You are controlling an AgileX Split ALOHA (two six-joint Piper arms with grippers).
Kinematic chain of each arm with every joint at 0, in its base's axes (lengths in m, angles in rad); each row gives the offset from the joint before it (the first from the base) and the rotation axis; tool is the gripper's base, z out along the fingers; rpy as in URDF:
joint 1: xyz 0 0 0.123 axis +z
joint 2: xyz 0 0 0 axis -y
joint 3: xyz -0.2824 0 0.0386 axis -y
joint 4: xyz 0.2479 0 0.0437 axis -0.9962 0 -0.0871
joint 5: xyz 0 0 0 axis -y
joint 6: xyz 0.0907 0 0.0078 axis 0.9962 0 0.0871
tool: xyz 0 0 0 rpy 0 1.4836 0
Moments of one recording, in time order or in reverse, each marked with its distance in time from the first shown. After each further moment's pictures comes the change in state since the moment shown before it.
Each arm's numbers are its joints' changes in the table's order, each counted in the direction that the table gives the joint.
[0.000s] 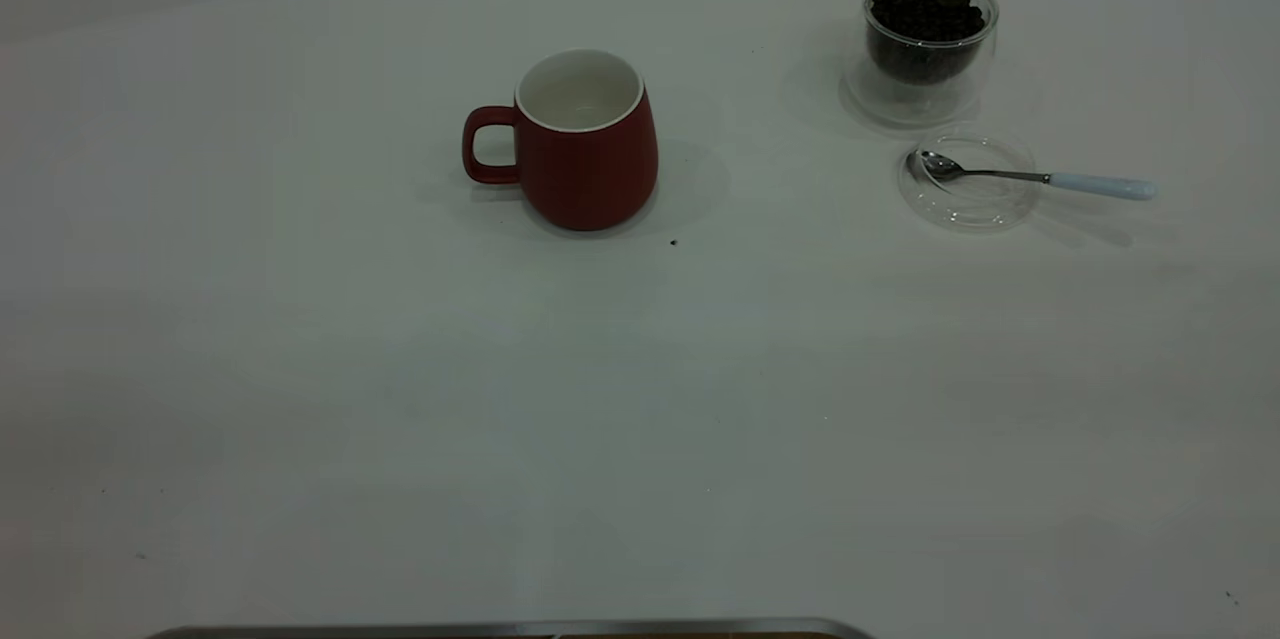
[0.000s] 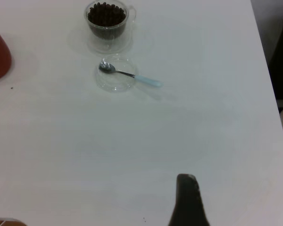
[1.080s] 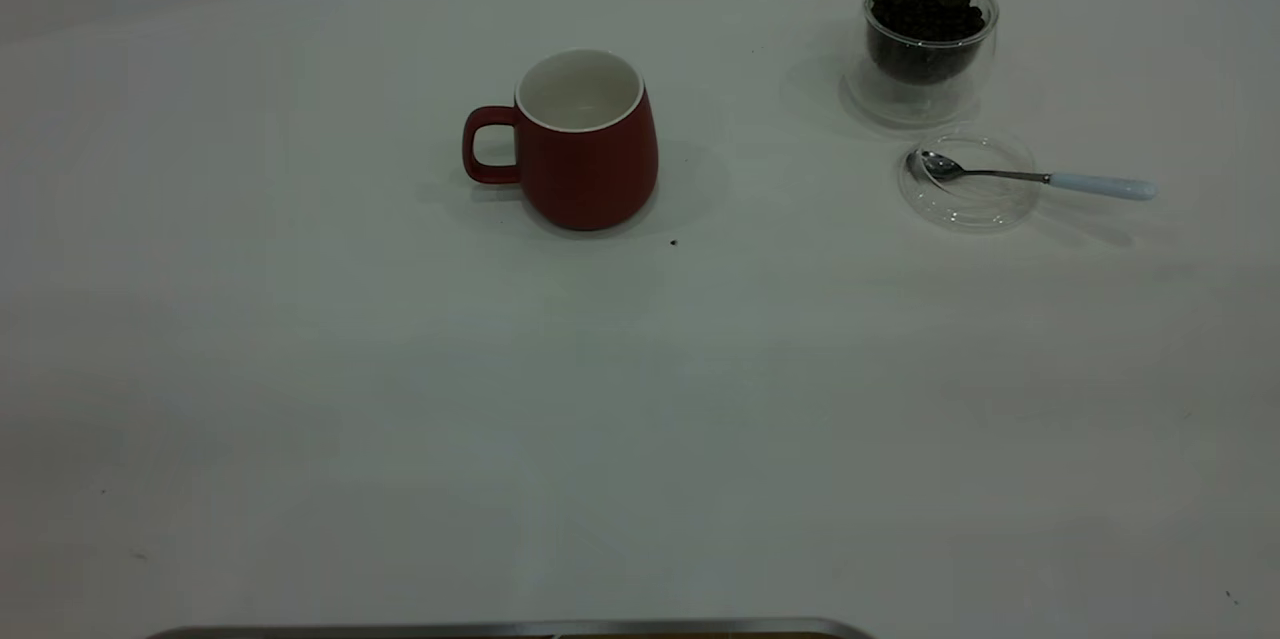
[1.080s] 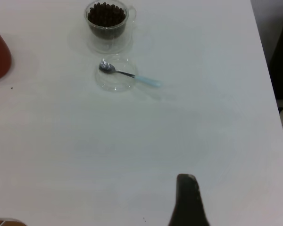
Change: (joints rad) left arm -0.013 0.001 0.000 0.000 0.000 0.001; right arm 0.000 0.000 0.000 0.000 0.000 0.000
